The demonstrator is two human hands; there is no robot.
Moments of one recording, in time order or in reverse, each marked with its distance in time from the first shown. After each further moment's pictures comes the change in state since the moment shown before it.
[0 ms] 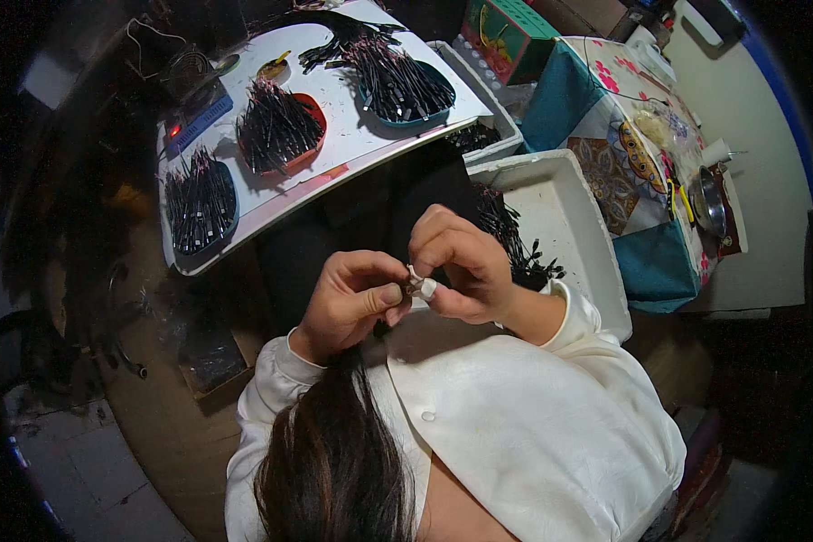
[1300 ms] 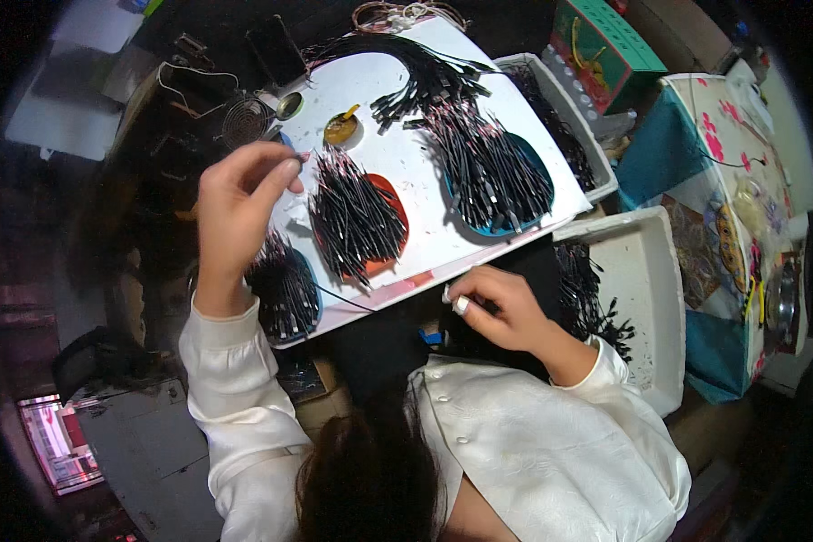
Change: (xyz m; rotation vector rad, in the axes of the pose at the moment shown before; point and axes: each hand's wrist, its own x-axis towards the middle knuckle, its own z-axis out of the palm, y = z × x) left_hand 0.138 0.242 -0.062 1.508 0.602 0.192; right_hand 0.050 0.112 -0.044 -0.076 -0.054 0.511
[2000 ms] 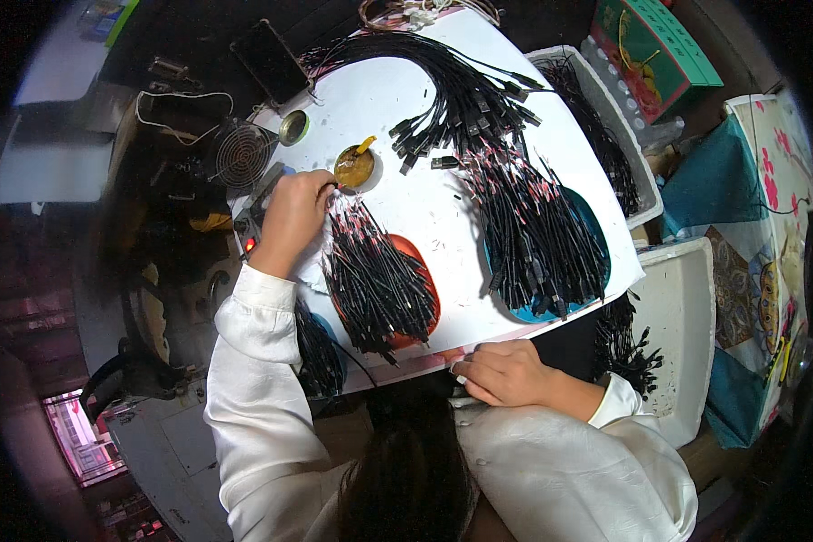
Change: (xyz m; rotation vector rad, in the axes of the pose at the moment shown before) left_hand 0.095 -0.149 0.030 0.729 -0.264 0.126; right_hand 0.031 0.057 0.024 -0.340 -0.024 -0.338
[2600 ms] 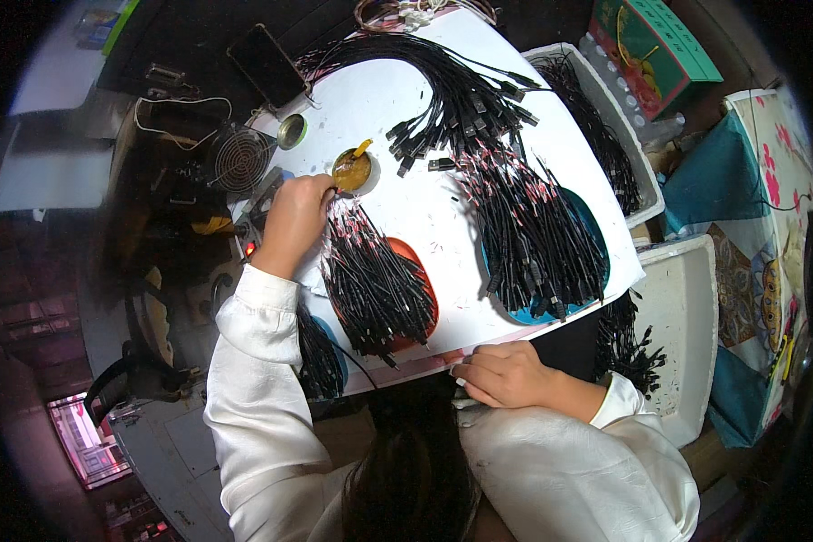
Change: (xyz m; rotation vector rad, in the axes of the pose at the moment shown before) left_hand 0.002 -0.004 0.007 0.103 -0.050 0.026; right_hand -0.001 0.002 -0.003 -0.004 -0.033 -0.028
